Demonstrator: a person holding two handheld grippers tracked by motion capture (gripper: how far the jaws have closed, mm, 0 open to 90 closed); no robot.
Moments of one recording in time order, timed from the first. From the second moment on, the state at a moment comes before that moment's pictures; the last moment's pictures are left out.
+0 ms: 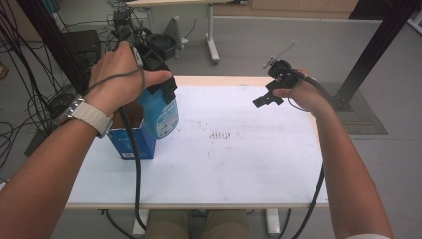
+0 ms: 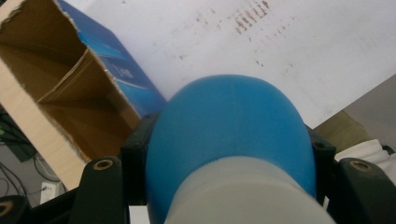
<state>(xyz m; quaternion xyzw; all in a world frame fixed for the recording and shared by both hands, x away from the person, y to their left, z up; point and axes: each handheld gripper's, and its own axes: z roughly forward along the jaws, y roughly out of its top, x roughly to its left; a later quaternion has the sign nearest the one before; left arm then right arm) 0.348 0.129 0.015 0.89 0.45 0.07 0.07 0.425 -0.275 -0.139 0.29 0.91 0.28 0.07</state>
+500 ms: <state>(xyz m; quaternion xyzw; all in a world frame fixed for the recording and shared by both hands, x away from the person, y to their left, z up) 0.354 0.147 0.044 0.86 0.50 0.06 0.08 0.435 -0.275 -0.140 0.29 0.91 0.28 0.07</state>
